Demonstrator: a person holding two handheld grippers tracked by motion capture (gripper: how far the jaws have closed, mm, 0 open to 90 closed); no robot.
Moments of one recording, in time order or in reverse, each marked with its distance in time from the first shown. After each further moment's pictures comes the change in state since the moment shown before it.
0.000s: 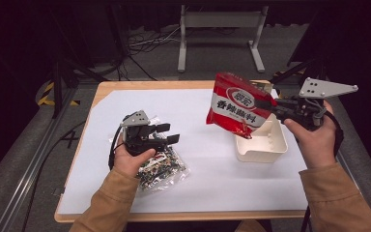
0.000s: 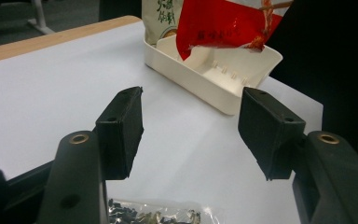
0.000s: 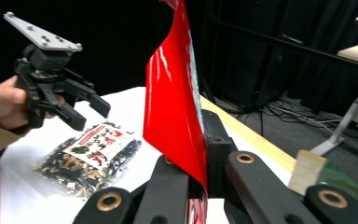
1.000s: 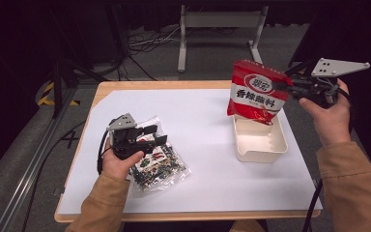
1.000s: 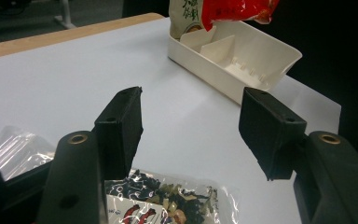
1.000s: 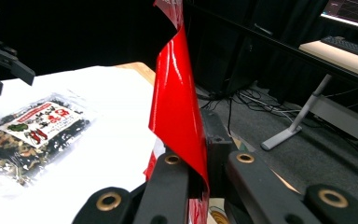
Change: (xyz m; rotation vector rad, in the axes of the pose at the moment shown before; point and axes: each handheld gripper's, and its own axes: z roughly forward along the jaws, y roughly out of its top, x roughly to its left) left arm 0.008 -0.013 -0.027 -0.006 0.077 -0.024; right arm -0.070 0.001 -0.011 0.076 -0.083 -0.077
